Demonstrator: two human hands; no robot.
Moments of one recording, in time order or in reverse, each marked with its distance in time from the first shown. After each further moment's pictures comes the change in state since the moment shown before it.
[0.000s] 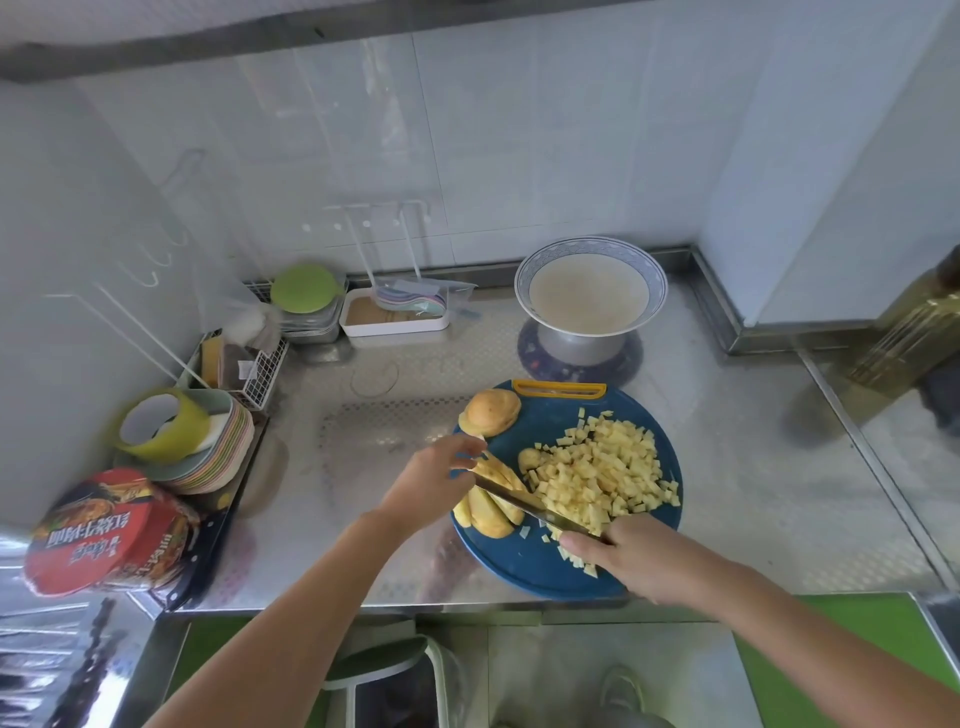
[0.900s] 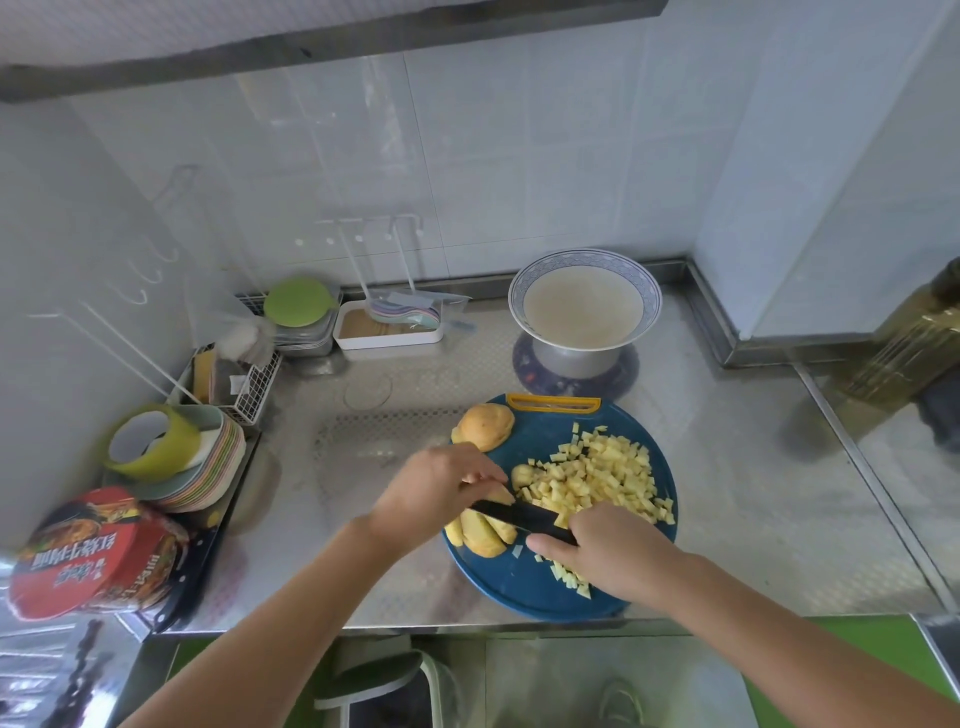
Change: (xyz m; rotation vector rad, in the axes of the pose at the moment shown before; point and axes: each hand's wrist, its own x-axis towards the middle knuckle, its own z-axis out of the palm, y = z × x) left_hand -0.001 0.039 -0.014 0.312 0.048 0.443; right_hand 0.023 -0.021 -0.011 -0.350 0.140 -0.131
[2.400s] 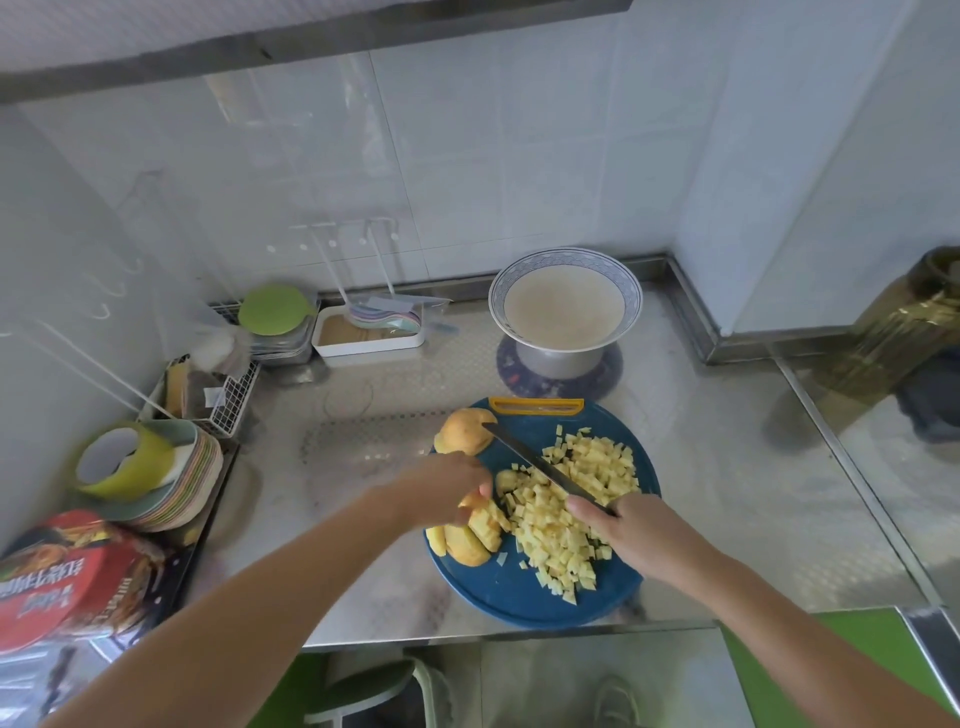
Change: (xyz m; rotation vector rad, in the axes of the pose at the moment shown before) left_hand 0.044 -0.015 0.022 0.452 -0.606 -0.060; right_hand -0.005 0.046 -0.009 0.383 0.077 0.195
